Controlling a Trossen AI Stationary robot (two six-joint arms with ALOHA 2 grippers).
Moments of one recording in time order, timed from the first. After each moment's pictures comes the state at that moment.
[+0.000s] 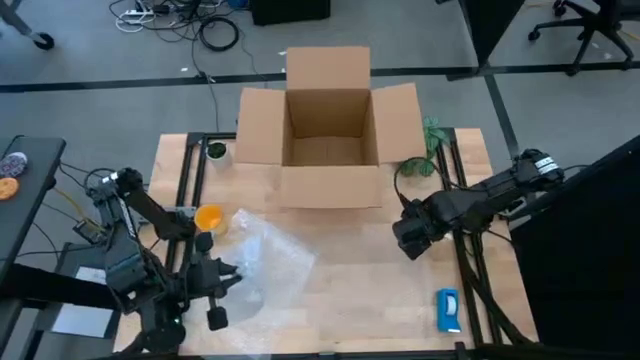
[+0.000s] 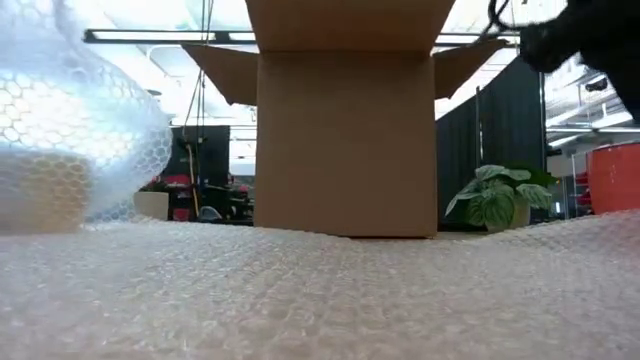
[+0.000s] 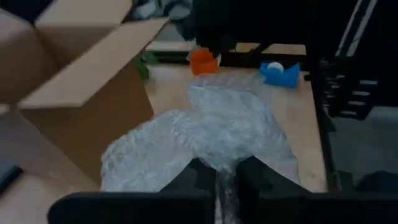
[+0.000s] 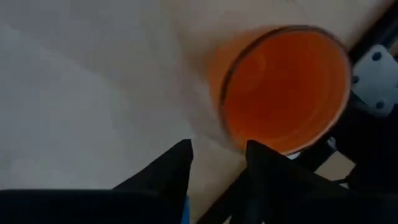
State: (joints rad) left arm -1.03 1.47 1.60 -1.18 -1.13 -0.92; right arm 0.30 1.33 1.05 -1.40 -0.01 1.29
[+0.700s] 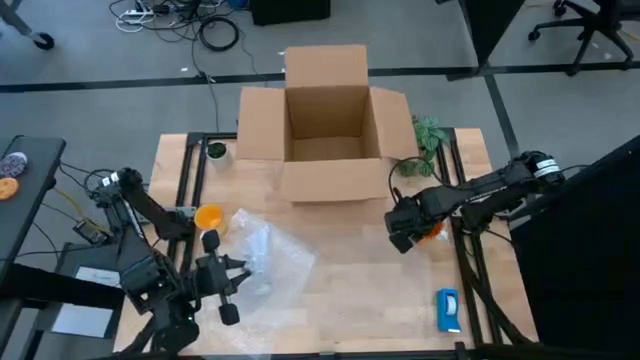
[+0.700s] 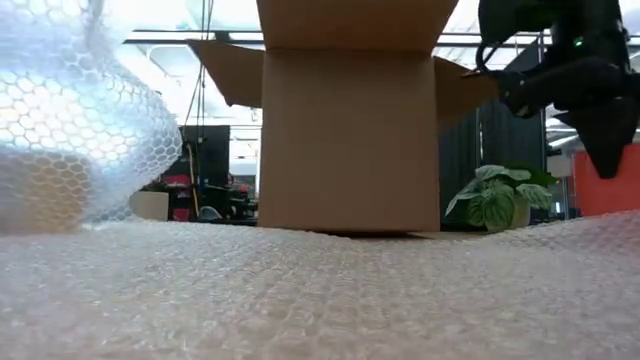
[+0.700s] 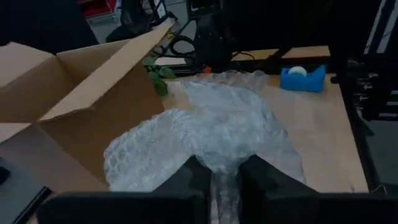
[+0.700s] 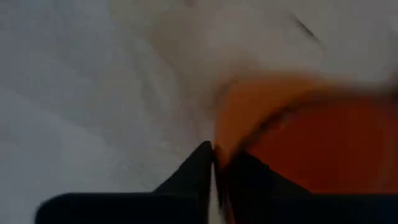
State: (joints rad) left arm -0.97 1.47 1.55 -1.09 -1.17 -0.82; right arm 0.21 1.33 0.91 -1.19 0.04 1.12
